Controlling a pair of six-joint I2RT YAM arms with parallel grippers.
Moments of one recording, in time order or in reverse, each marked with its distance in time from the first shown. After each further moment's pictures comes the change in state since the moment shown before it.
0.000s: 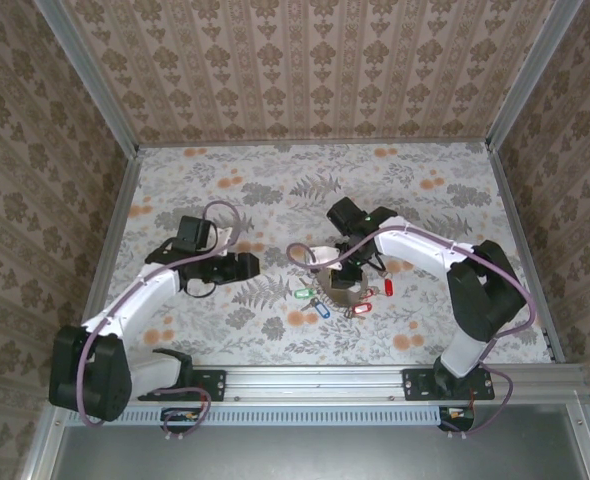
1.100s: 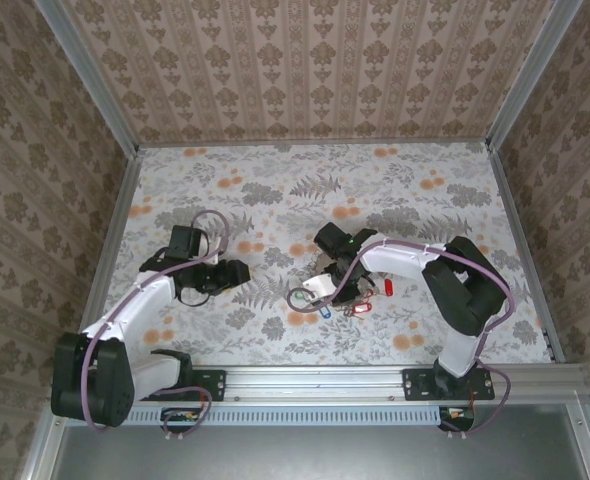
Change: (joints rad) left arm 0.063 -0.029 -0.082 -0.006 0.008 -0.054; right arm 0.094 0.083 -0.108 0.148 0.127 -0.208
